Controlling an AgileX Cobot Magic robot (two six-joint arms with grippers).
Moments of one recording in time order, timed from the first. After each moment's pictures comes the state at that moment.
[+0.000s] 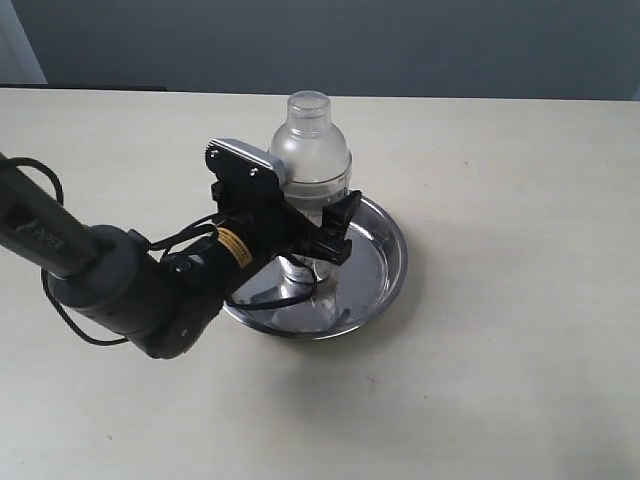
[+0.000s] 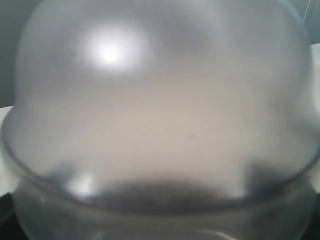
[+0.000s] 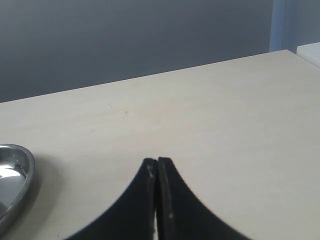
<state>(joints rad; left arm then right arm) -0.57 2.10 -0.75 -0.08 -1.14 -0.07 -0.10 0.01 0.00 0.22 0.31 -0.02</state>
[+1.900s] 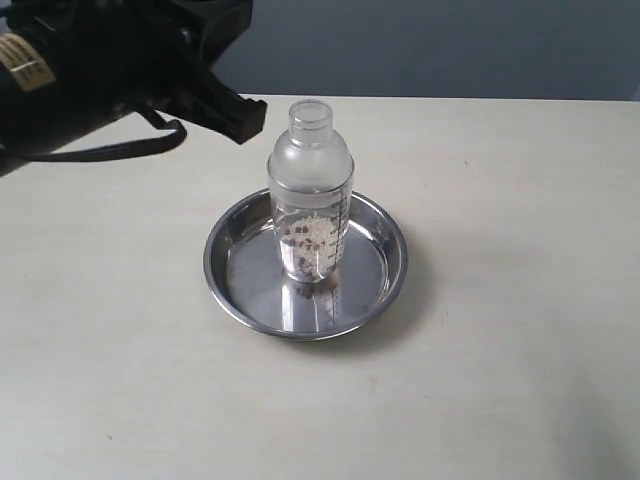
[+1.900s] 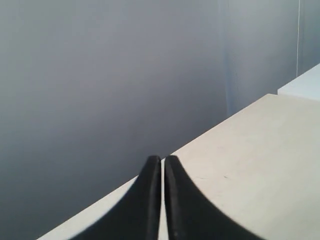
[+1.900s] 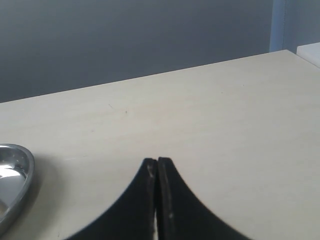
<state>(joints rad) -0.55 1.18 -0.73 -0.21 -0.32 0.37 -0.10 0.01 0.00 0.22 0.31 -0.02</state>
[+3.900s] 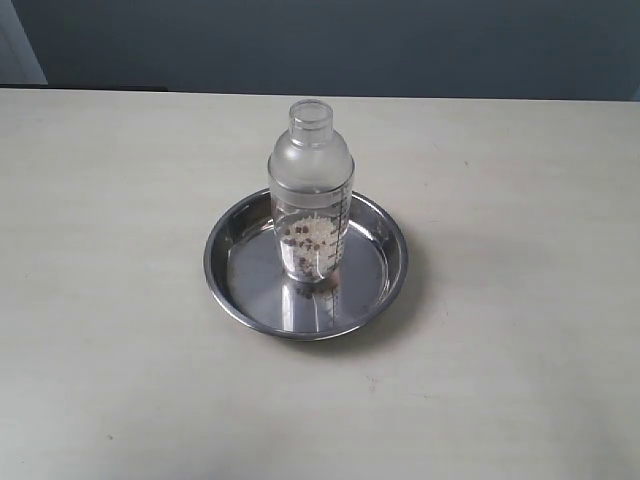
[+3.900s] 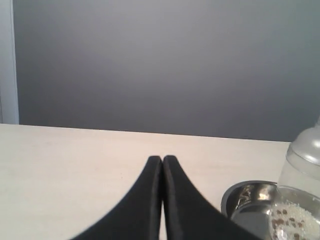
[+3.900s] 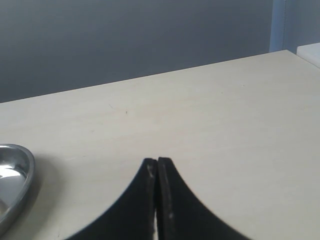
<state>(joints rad) -0.01 0.05 0.00 -0.35 0.01 0.18 -0.10 0.01 0.00 0.22 0.31 -0.02</state>
